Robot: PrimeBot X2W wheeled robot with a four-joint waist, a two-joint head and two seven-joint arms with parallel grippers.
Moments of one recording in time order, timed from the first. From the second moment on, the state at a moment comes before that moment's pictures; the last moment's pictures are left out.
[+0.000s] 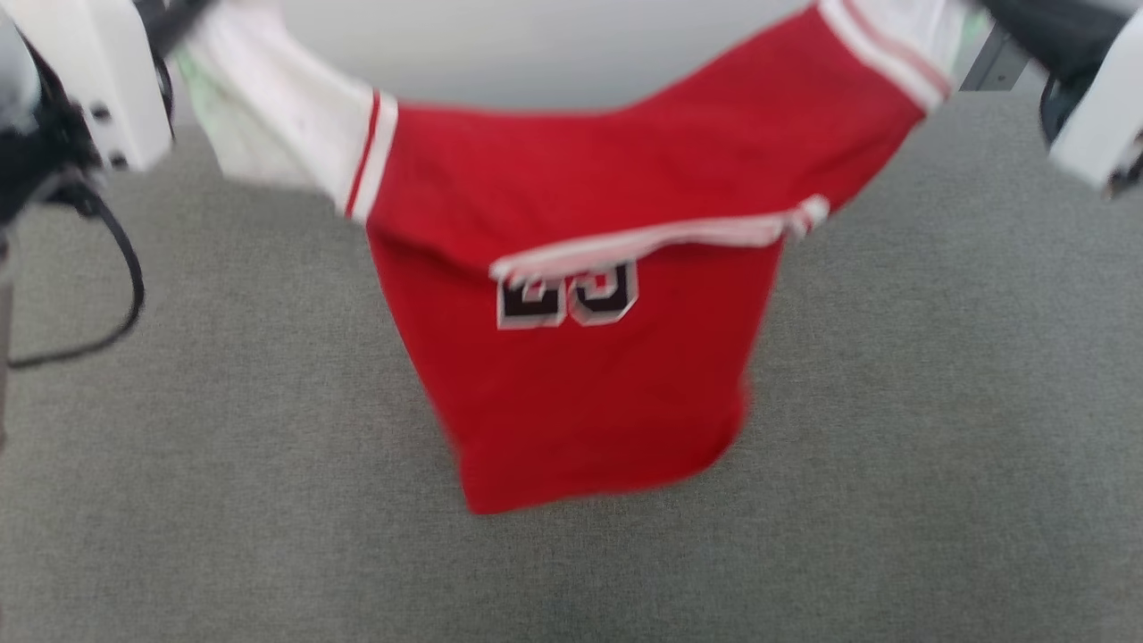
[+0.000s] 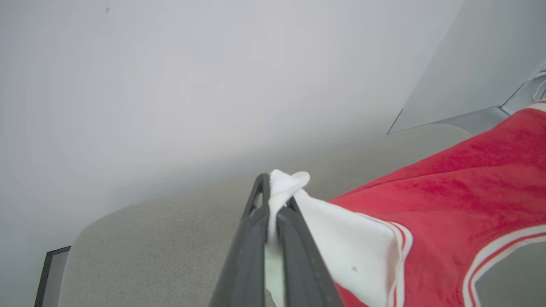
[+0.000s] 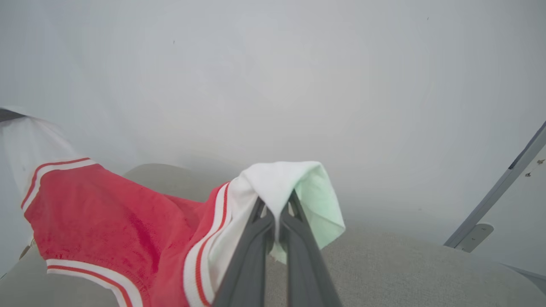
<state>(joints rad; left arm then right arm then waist) -0.97 0.56 -0.25 0.09 -0.76 0.00 0.92 -0.87 -0.42 0.13 0.06 0.78 0.13 0.79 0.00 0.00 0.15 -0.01</state>
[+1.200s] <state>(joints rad) -1.67 0.40 -0.33 0.68 -0.47 -0.11 0.01 -1.57 -0.29 0.22 0.73 0.25 0.13 -0.19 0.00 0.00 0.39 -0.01</state>
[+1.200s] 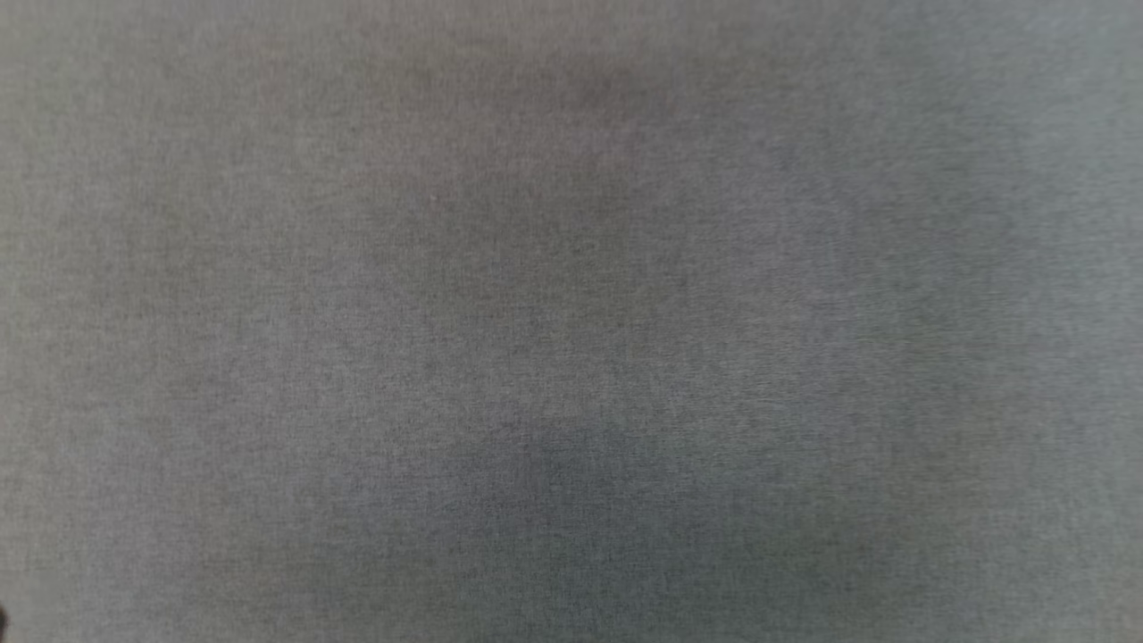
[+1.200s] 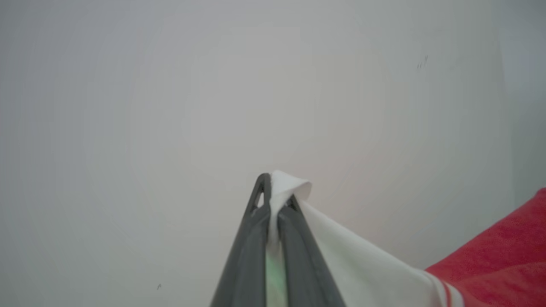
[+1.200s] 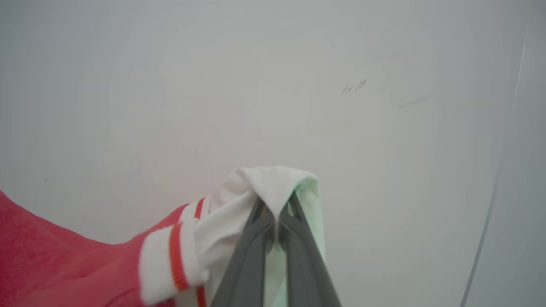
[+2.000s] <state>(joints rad) -1.27 0.40 -0.62 0.98 -0.73 -0.13 0.24 -1.19 -0.35 0.60 0.80 0.70 0.13 0.08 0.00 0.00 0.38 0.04</state>
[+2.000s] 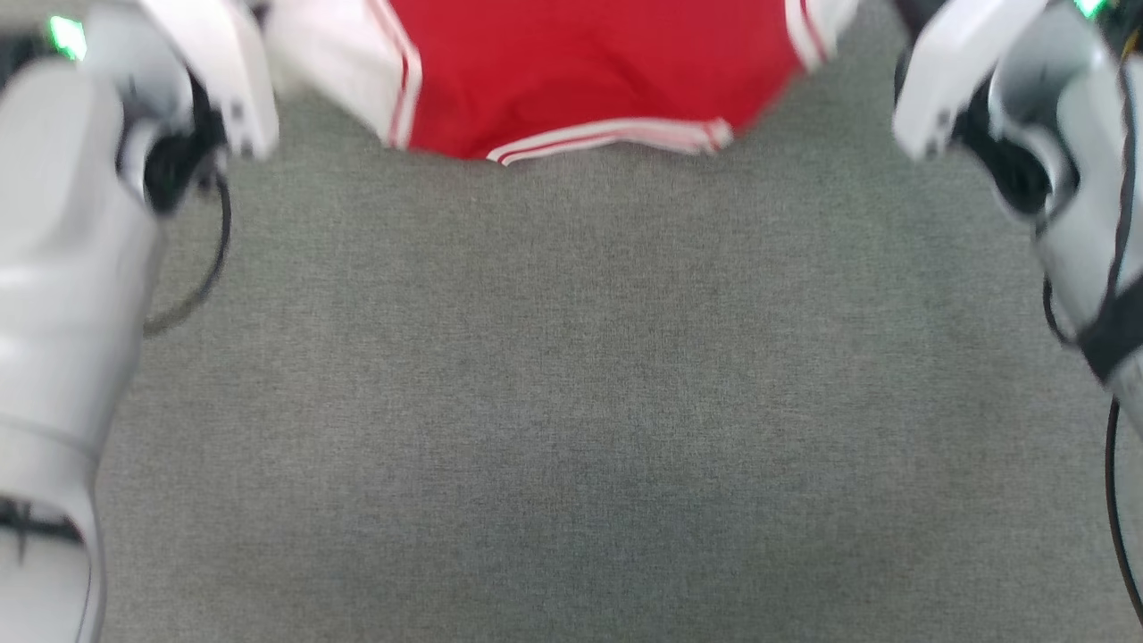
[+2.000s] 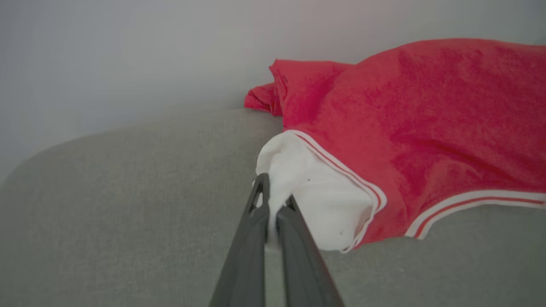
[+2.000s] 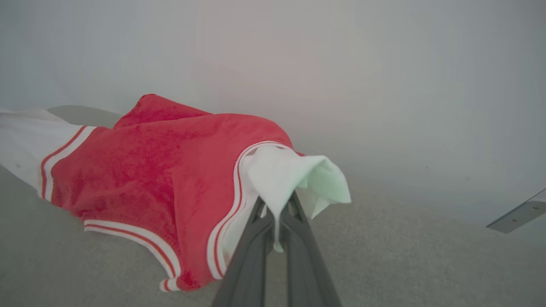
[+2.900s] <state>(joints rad) -0.21 0.82 -0.56 -0.20 -1.02 0.37 0.62 -0.35 -0.71 0.47 0.07 1.02 0.13 0.75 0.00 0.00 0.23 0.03</state>
